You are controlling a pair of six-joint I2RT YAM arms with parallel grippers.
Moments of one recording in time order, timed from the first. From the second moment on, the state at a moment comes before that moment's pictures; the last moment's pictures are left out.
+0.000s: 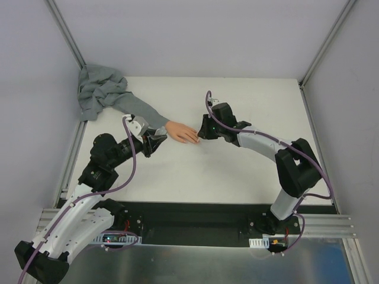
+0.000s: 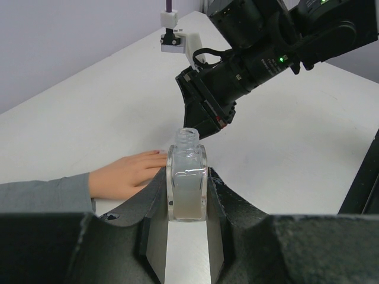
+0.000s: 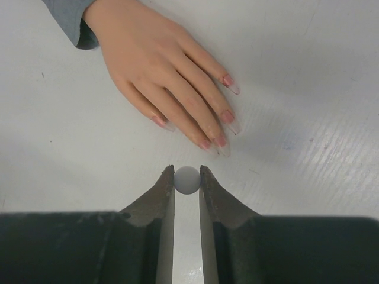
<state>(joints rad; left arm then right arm) -0.45 0.68 0.65 0.01 0.43 -0.02 0.62 1.71 1.13 -0.14 -0.11 0.44</state>
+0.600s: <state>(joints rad) -0.45 0.67 0.64 0.01 0.45 -0.02 0.61 1.83 1.18 -0.13 -0.12 0.42</state>
